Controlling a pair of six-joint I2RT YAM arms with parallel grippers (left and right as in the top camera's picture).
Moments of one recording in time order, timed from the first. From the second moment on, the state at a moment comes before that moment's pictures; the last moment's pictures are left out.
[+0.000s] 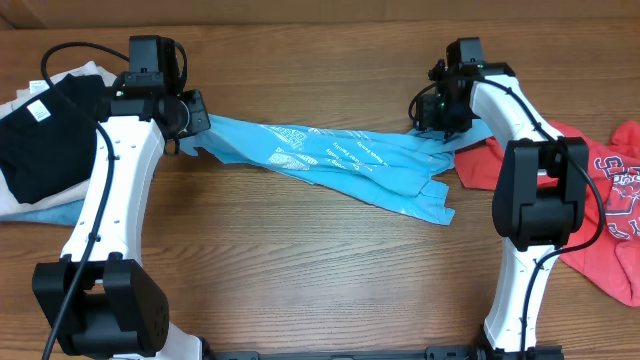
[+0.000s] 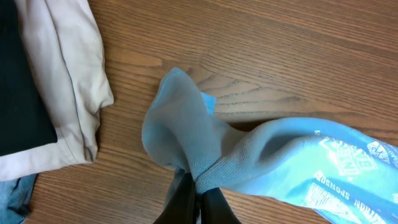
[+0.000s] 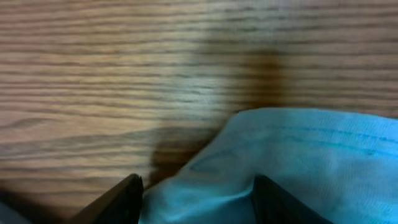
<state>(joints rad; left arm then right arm) 0.01 1.72 1.52 -0.89 -0.07 -0.26 0.05 2.28 1.77 -0.83 -0.15 0.07</state>
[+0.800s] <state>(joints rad) 0.10 1.66 1.81 -1.01 -0.07 -0.23 -0.02 2.14 2.42 -1.34 -0.06 0.14</state>
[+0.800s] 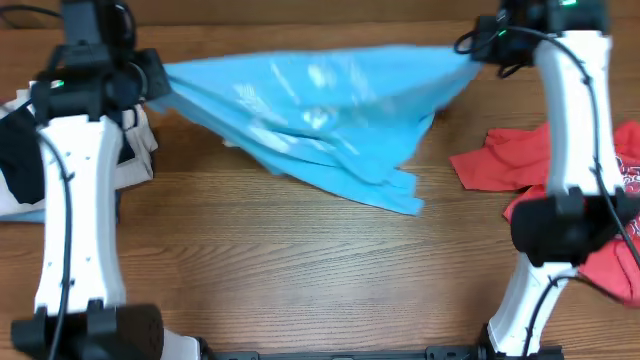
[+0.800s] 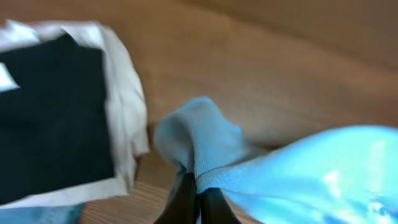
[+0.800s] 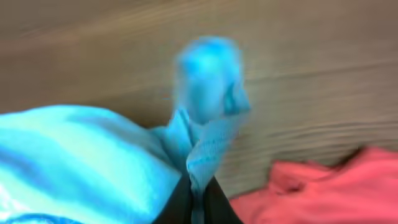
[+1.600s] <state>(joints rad) 0.25 1.32 1.93 -1.02 -0.04 -0.22 -0.02 1.76 2.55 -1.56 0.01 0.23</state>
